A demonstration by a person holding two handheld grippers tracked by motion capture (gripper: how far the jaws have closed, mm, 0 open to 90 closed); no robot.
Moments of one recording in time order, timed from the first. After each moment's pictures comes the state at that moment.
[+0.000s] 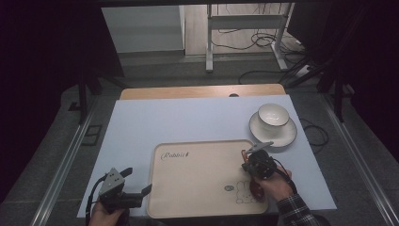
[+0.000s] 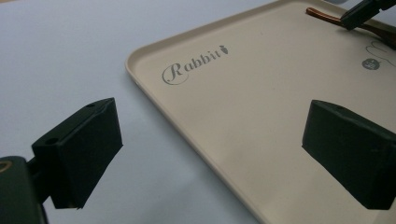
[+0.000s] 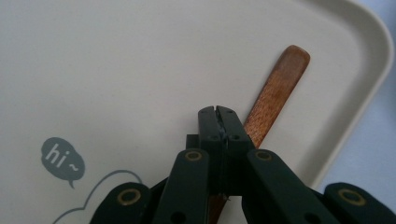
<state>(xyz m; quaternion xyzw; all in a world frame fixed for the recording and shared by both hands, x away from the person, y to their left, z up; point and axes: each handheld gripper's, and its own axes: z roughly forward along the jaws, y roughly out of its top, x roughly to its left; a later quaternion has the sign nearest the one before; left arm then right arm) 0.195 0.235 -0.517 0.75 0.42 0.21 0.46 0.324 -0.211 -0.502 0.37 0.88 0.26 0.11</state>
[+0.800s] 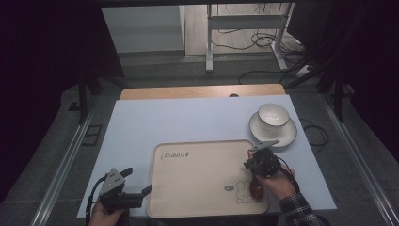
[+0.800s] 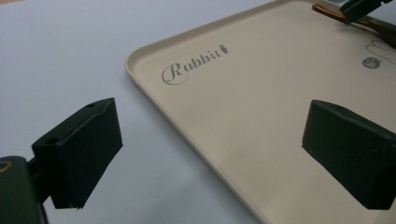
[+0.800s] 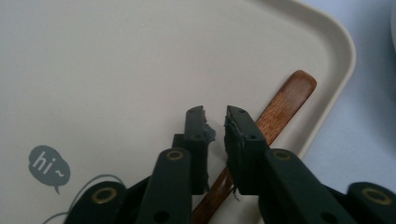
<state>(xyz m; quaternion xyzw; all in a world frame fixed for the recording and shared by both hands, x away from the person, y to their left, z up) 0.194 0.234 -0.517 0.75 0.42 0.21 0.46 0.328 -0.223 -0.499 0.39 0.87 0.28 0.12</state>
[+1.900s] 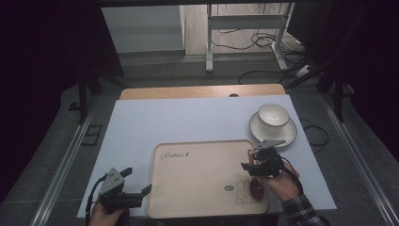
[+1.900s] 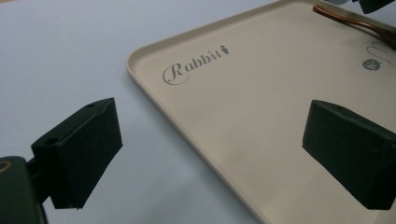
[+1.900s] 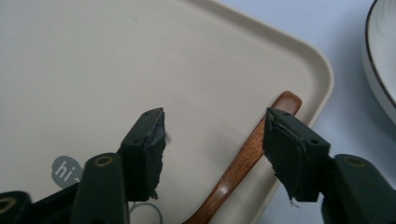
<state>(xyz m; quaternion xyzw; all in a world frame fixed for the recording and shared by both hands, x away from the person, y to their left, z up) 0.195 0.235 -0.518 0.75 0.42 0.21 0.46 0.323 -0.229 -0.485 0.38 0.86 0.32 0.13</state>
